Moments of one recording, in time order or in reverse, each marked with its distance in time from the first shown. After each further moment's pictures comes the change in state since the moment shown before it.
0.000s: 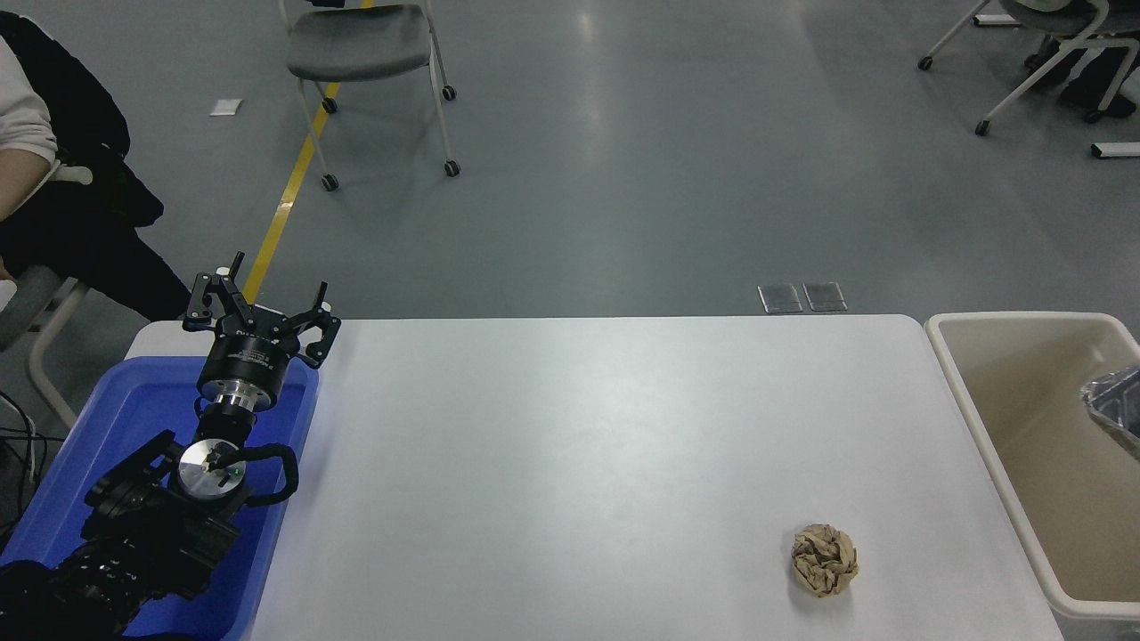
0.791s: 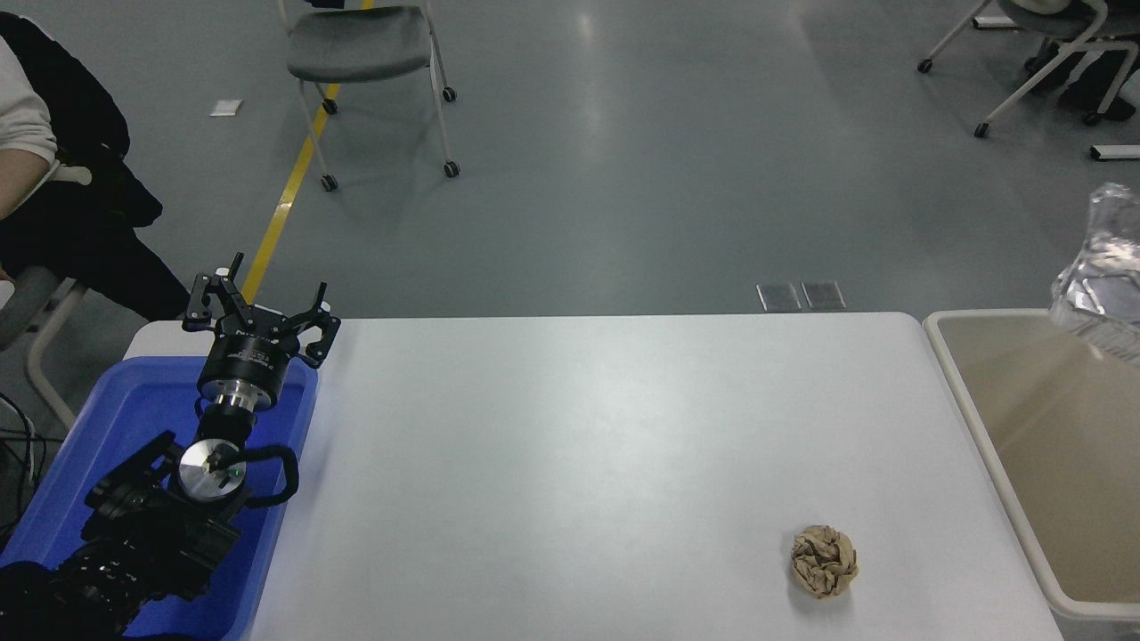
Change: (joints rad) left arm 0.000 0.000 0.000 0.000 0.000 0.000 0.000; right arm 0.475 -0.223 -0.299 0.211 -0.173 0.375 0.110
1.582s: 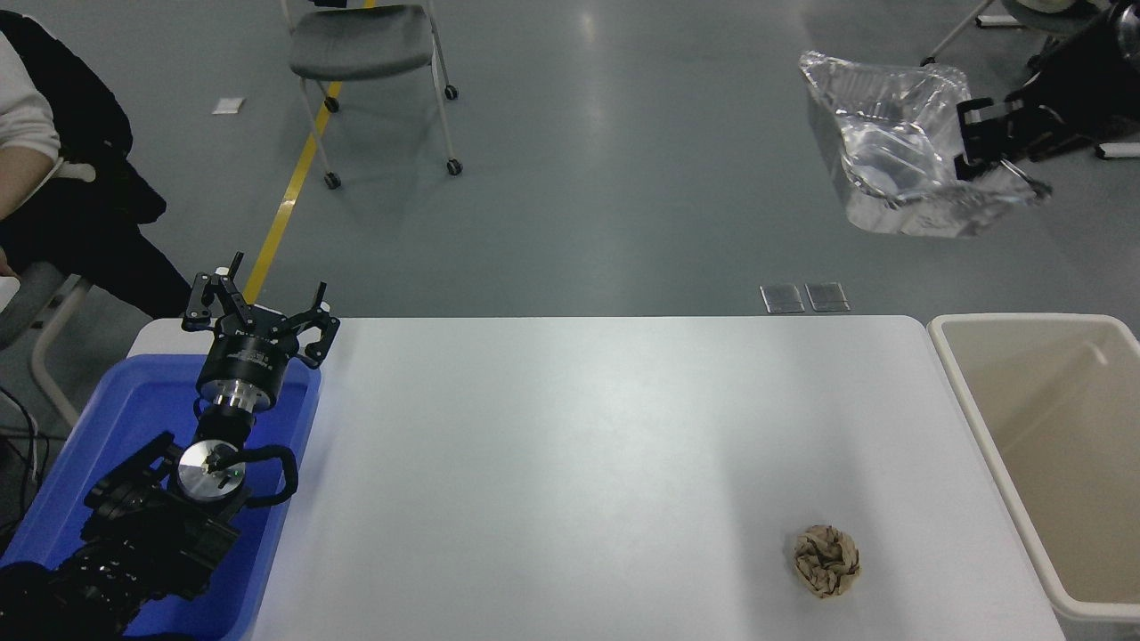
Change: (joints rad) left arm 0.000 0.000 0.000 0.000 0.000 0.000 0.000; right arm 0.911 0.044 -0.136 0.569 -0.329 0.467 0.035
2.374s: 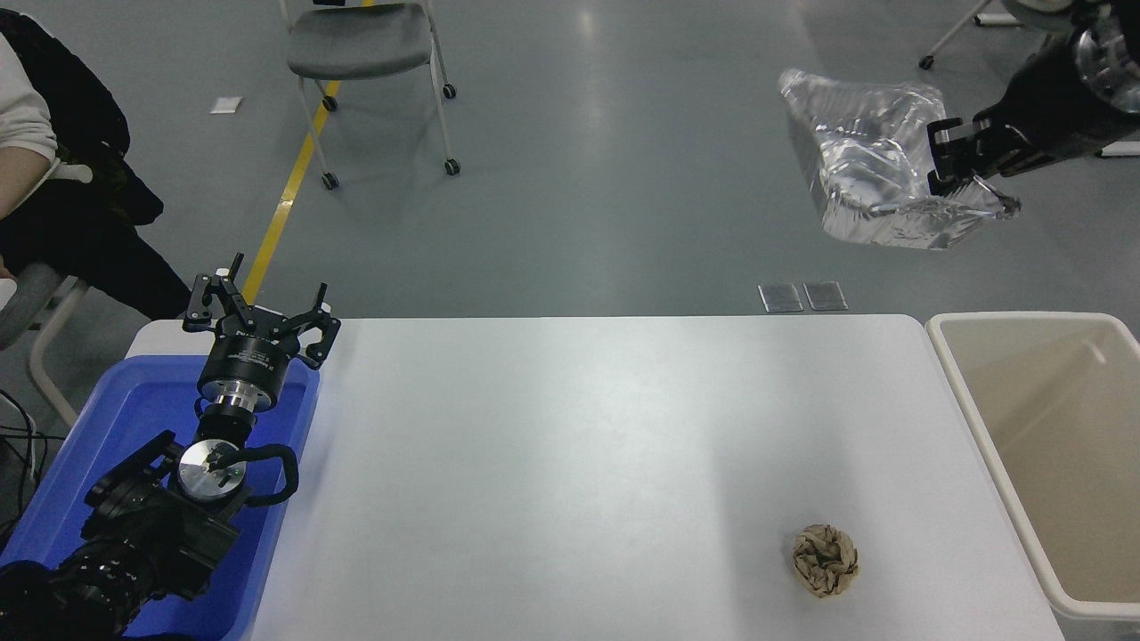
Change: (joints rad) left arm 0.000 0.000 0.000 0.000 0.000 0.000 0.000; right arm 0.158 0.125 -0.012 0.146 0.060 -0.011 0.006
